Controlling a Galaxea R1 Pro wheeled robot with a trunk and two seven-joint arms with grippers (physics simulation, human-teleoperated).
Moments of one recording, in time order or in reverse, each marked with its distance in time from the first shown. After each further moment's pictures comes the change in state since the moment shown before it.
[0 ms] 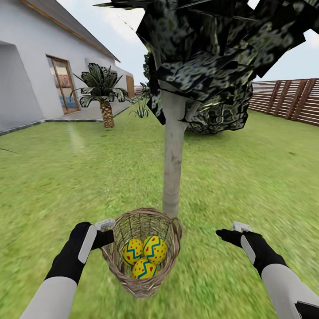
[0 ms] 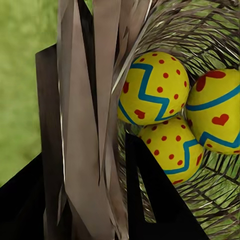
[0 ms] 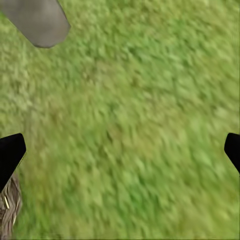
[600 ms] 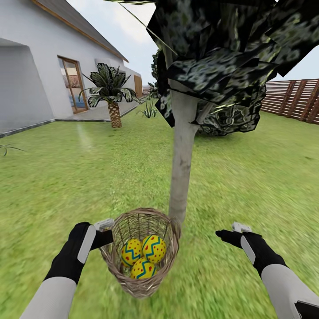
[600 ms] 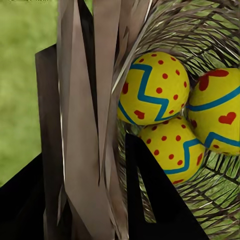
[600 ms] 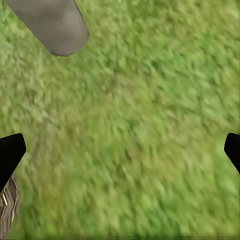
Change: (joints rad) left arm 0.001 0.000 0.012 -0.001 -0.013 0.000 0.000; right arm -0.001 0.000 0.000 0.012 -0.003 0.000 0.001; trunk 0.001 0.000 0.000
